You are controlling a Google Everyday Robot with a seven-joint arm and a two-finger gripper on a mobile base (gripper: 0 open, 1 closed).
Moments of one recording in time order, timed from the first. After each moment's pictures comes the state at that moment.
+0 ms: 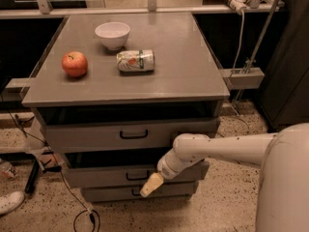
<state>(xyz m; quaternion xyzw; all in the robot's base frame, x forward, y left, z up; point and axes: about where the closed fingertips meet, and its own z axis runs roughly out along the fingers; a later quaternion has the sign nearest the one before) 0.527 -0.004 0.442 -0.45 0.86 0.21 0.14</state>
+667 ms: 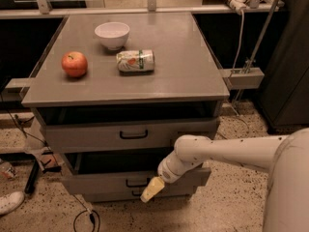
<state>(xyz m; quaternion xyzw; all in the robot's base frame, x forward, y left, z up) 0.508 -0.005 0.448 -0.45 0.85 0.23 0.13</state>
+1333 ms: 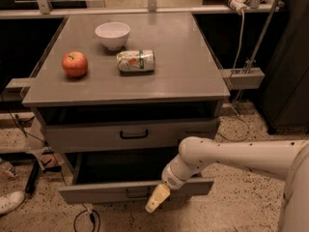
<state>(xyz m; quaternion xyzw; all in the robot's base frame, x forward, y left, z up) 0.470 -0.017 0.458 -0.49 0.84 0.24 0.09</state>
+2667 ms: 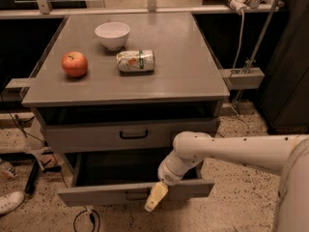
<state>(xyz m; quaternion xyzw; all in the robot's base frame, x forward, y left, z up) 0.473 -0.007 0.469 -0.54 0.80 0.23 0.09</state>
